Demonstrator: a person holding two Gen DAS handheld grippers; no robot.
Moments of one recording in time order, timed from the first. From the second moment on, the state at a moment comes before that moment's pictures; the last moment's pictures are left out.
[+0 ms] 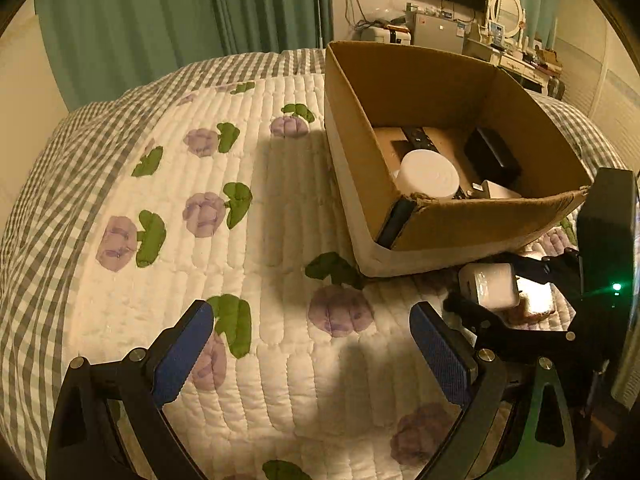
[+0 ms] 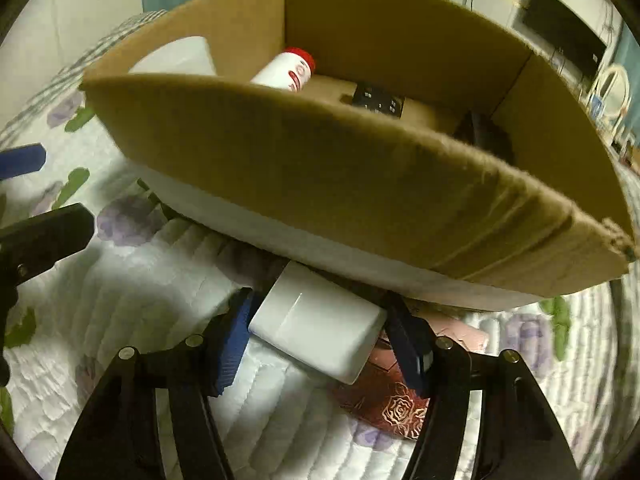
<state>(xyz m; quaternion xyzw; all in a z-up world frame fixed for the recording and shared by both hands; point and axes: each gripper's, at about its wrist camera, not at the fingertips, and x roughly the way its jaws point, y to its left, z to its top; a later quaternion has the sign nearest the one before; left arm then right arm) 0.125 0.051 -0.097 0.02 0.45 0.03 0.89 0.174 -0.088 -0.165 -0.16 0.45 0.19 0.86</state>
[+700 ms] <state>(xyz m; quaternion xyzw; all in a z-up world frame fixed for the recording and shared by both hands) 0.136 -0.098 -0.102 0.00 0.50 -0.04 0.87 0.165 -0.249 -0.104 -0.19 0.48 0.13 0.85</state>
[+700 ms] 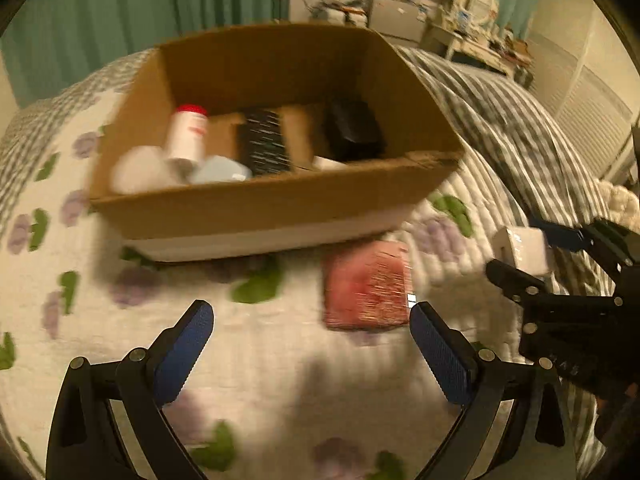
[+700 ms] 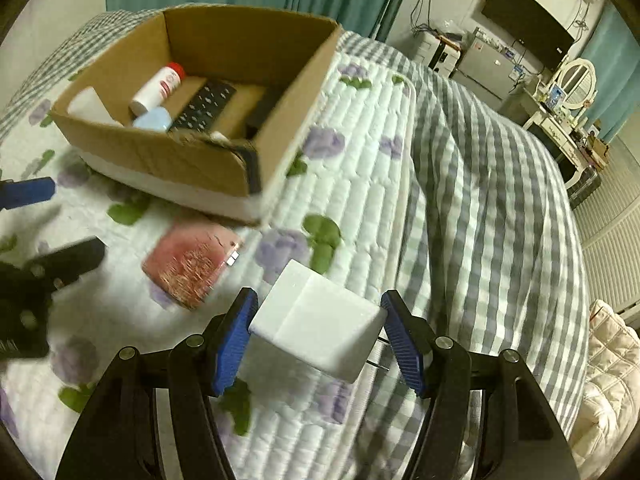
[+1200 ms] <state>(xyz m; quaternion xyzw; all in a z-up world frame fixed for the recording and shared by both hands) 0.183 -0.118 -0.164 -0.01 0.54 -0.04 0.84 0.187 -0.271 -0.131 -0.18 0.48 0.16 0.85</state>
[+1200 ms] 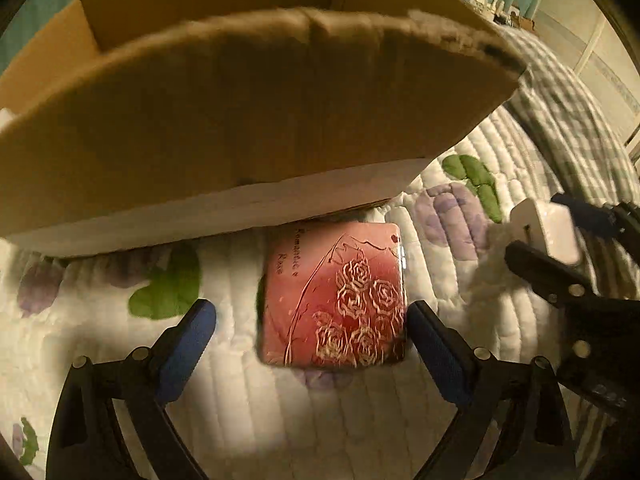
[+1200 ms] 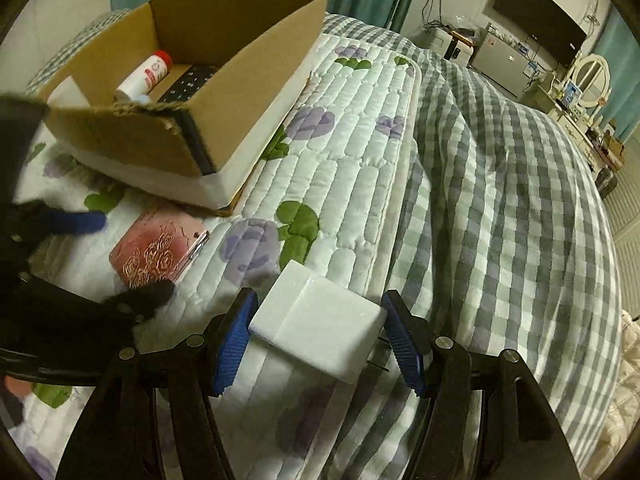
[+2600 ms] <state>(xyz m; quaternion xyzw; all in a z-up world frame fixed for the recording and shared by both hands) 0.176 -0.037 0.031 0.03 0.39 -0.03 0.92 0.164 -0.180 0.072 -0.17 0.32 0.17 0.92</state>
